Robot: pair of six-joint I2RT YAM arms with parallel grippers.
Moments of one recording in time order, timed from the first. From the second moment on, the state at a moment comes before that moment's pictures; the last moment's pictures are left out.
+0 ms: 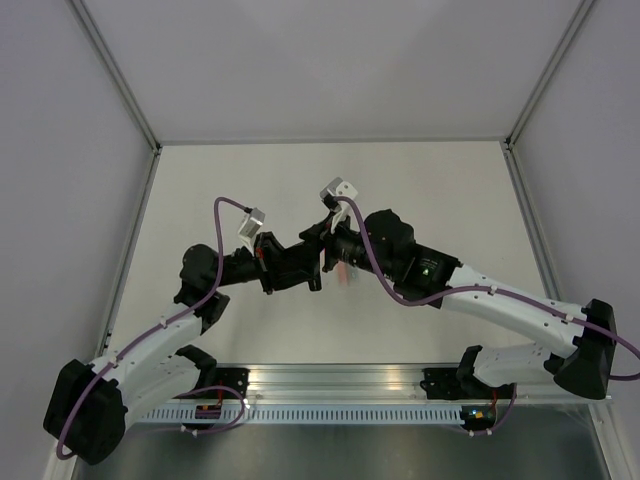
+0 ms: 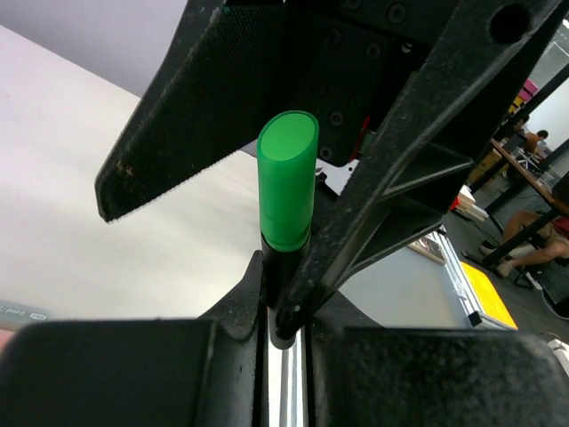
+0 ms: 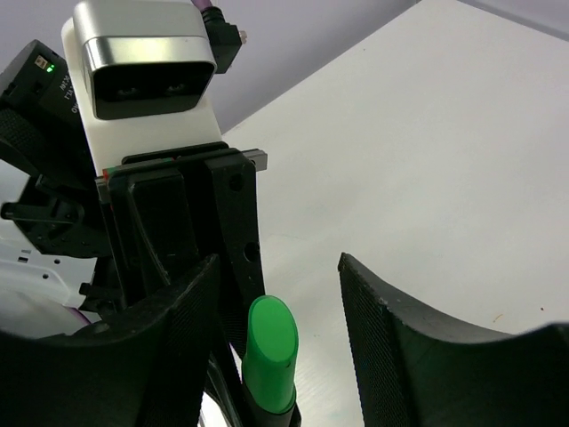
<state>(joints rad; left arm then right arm) -0.50 0.93 0.44 0.80 0.92 -0.76 1.05 1.25 1.10 0.02 -0.03 0.30</state>
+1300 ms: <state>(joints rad) -0.50 0.77 0.42 0.87 0.91 -0.84 1.02 1.03 0.82 0.08 -0.43 0.32</state>
